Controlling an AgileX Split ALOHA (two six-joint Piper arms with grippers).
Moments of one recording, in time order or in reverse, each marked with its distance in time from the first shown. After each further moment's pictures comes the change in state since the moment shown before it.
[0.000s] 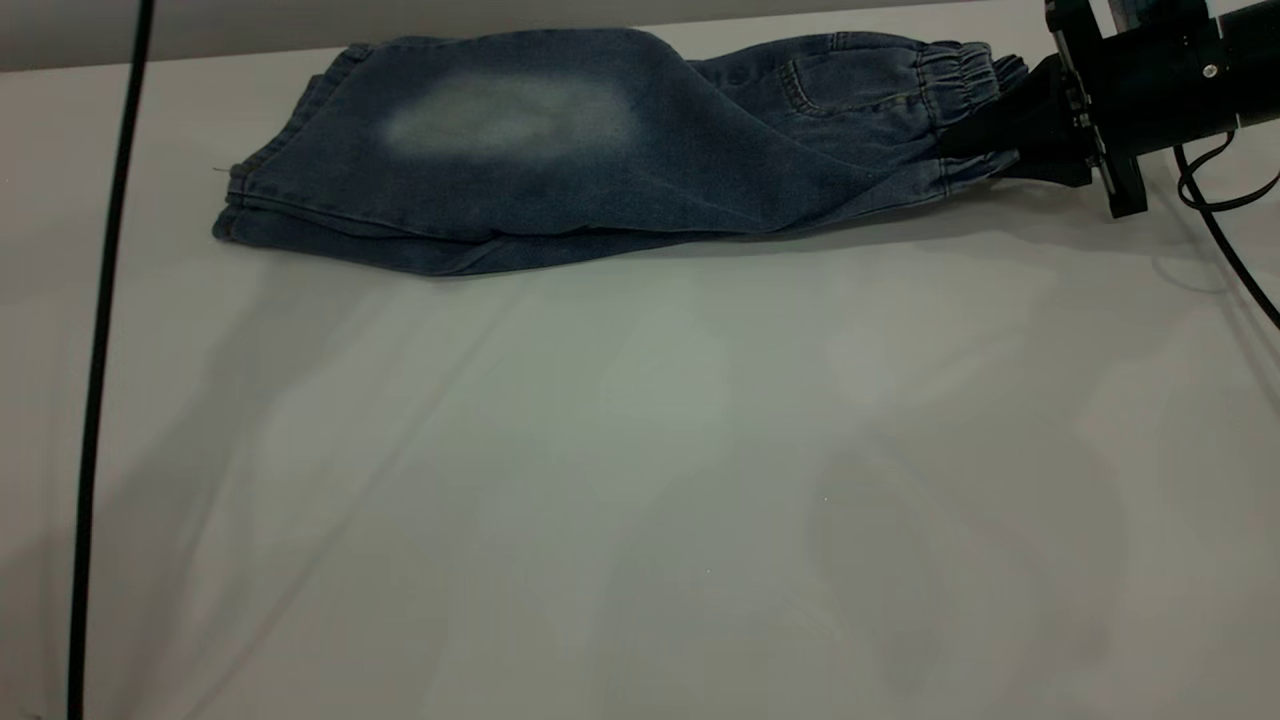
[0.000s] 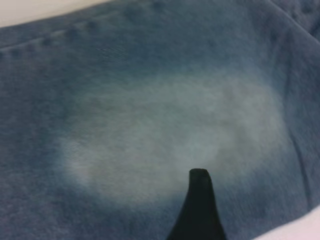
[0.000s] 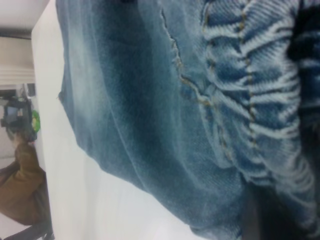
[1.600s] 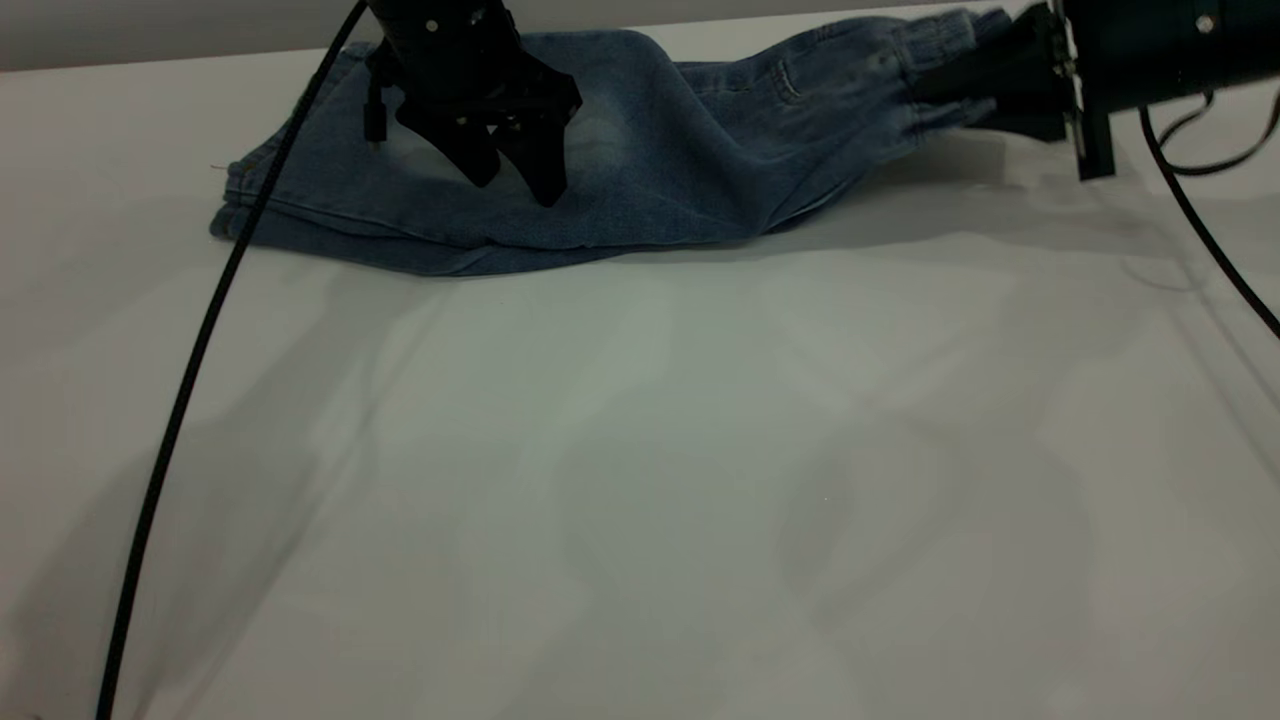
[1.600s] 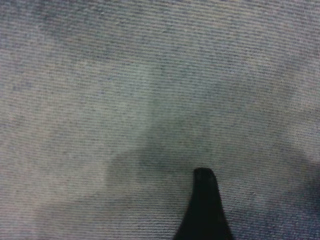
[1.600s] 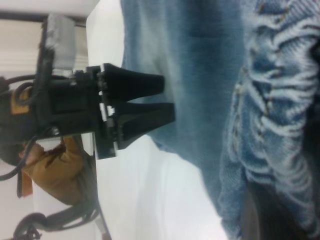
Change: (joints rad) left arm -0.053 0.379 -0.276 0.155 0.164 -0.053; right arm 0.043 -0.050 0.000 0.047 0.110 0.026
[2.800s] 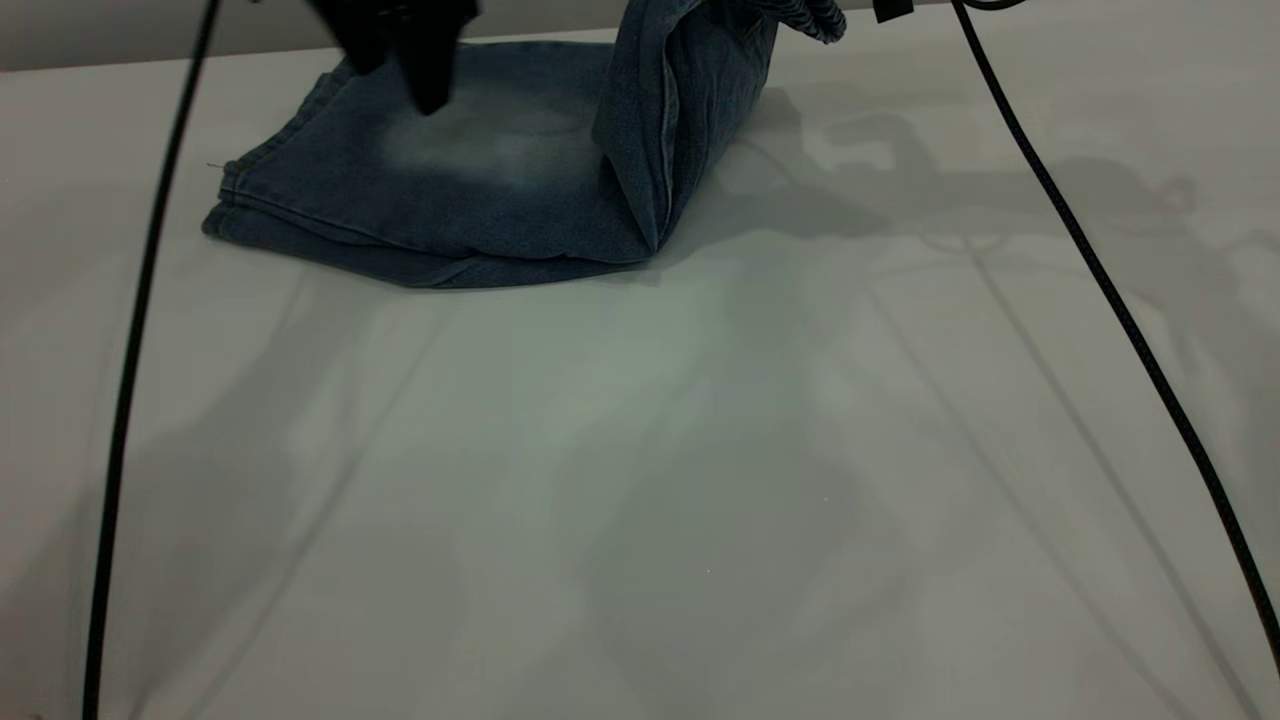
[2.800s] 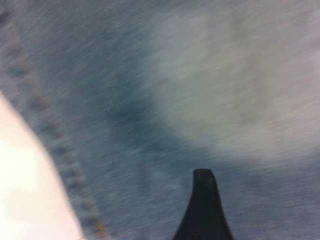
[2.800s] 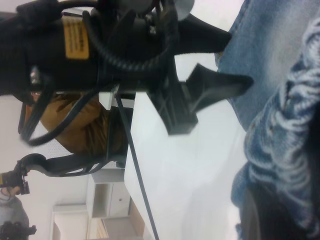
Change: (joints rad) left arm 0.037 -0.050 -0.182 0.291 0.292 0.010; right arm 0.243 -0.089 -0.209 -0.019 -0.018 0.187
